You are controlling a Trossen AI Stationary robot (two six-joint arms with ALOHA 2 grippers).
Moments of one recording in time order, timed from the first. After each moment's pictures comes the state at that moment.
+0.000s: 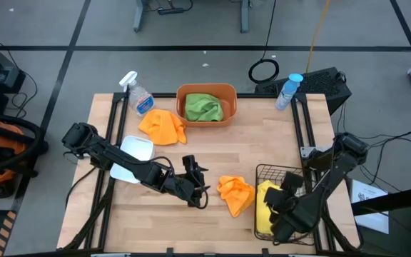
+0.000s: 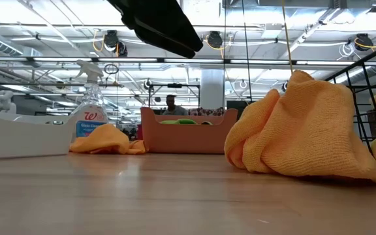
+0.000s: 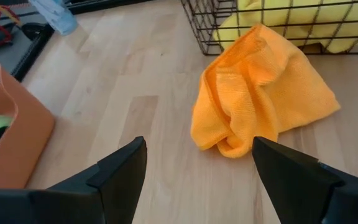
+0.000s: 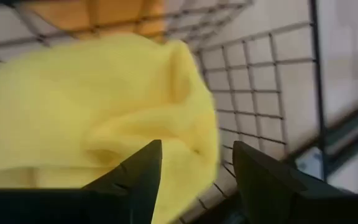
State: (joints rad) left arm -0.41 1.69 1.17 -0.21 -0.53 -0.18; right arm 0.86 1.71 1.40 -1.55 0.29 1.27
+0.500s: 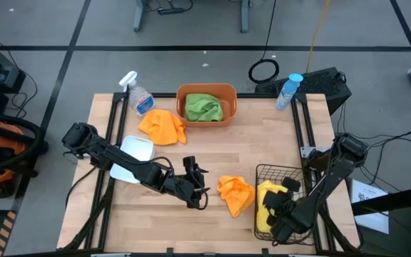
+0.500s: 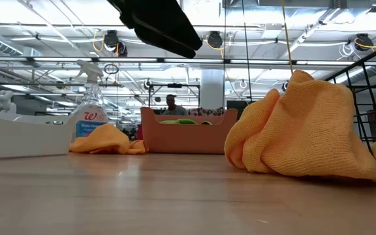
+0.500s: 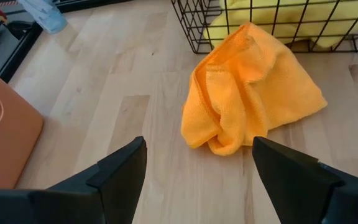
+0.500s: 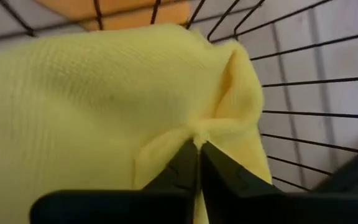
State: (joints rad) left arm -0.41 1.69 1.17 -0.21 -0.50 -0.18; right arm 0.89 1.73 1.18 -1.28 0.29 1.34
